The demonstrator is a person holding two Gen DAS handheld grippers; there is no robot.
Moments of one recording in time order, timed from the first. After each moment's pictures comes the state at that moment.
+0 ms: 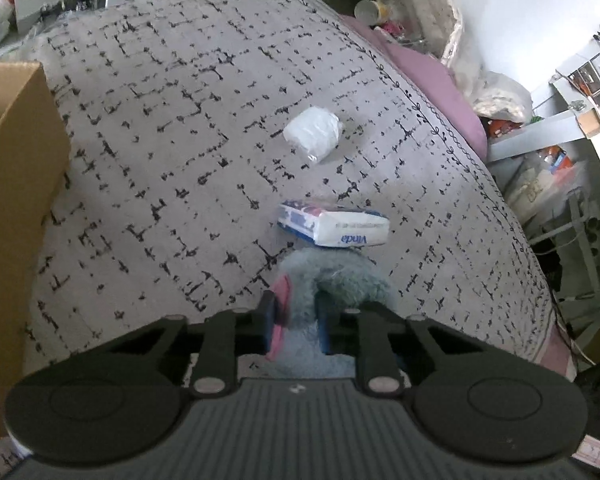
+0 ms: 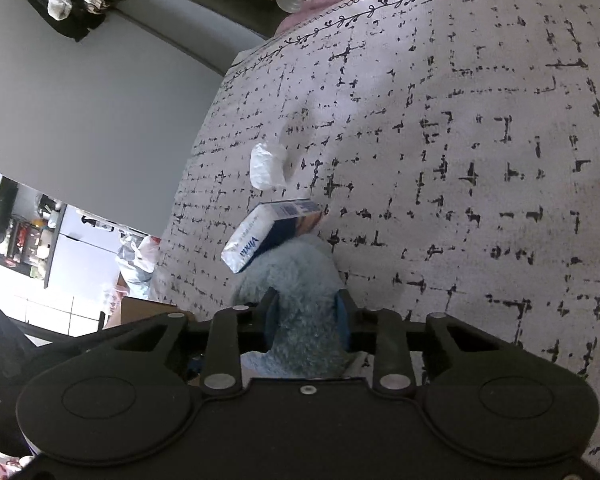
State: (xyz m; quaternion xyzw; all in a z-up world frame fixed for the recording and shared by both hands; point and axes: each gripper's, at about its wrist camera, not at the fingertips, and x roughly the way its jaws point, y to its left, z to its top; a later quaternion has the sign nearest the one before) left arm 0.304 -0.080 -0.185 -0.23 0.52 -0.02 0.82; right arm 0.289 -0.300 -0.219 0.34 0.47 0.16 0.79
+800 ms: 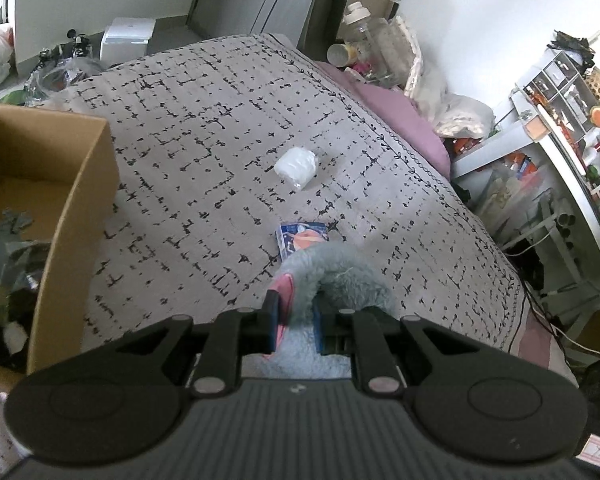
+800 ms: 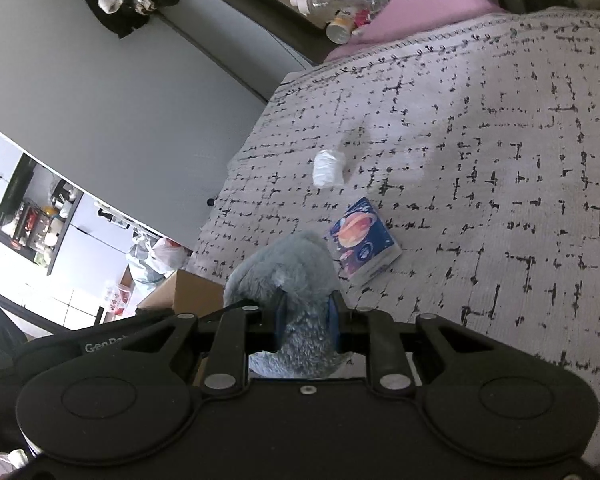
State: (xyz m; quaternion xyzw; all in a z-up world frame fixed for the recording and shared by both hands) left arm 0.241 -0.063 -0.126 -0.22 0.47 -0.04 0.86; right arm 0.227 -0.276 -0.156 0.31 0.42 0.18 0.83
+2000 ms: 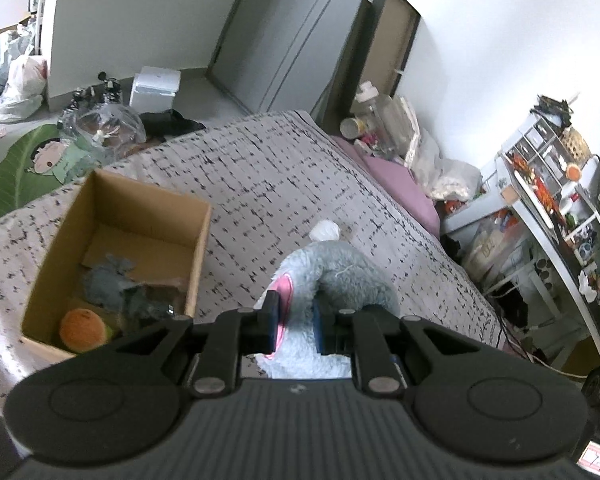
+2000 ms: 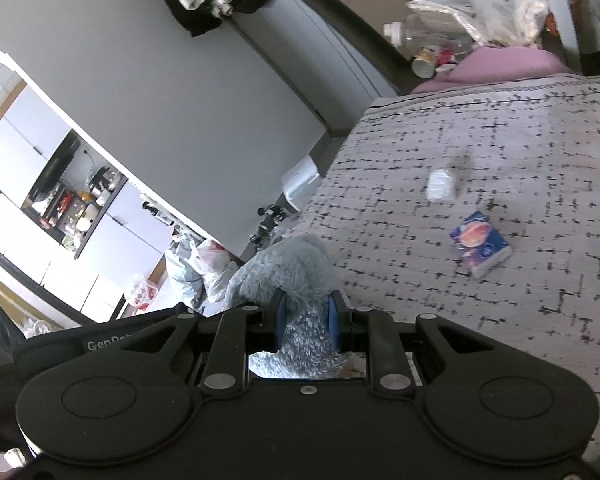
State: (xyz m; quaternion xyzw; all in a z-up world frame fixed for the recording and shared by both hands) left arm 0.173 0.023 -0.040 -0.24 0.40 -0.02 0.89; right arm 0.171 -0.190 -0.070 0.28 0.37 0.22 0.86
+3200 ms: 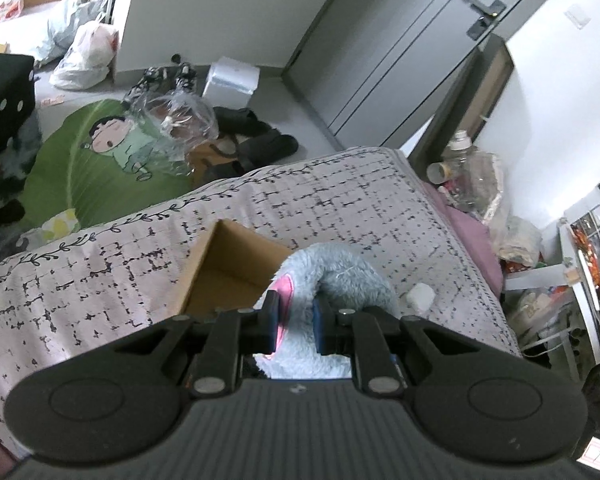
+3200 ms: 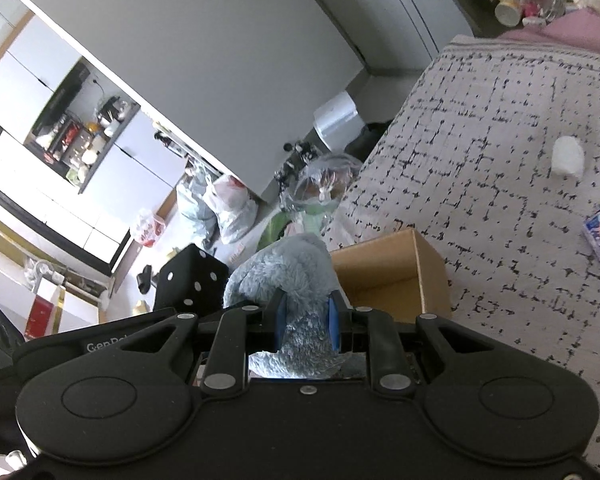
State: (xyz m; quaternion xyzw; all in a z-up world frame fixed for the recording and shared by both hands) left arm 0.217 0.163 -0.066 -0.29 0.42 0.06 0.86; right arm 0.240 -0.050 -0.074 0.22 0.45 0.27 0.82
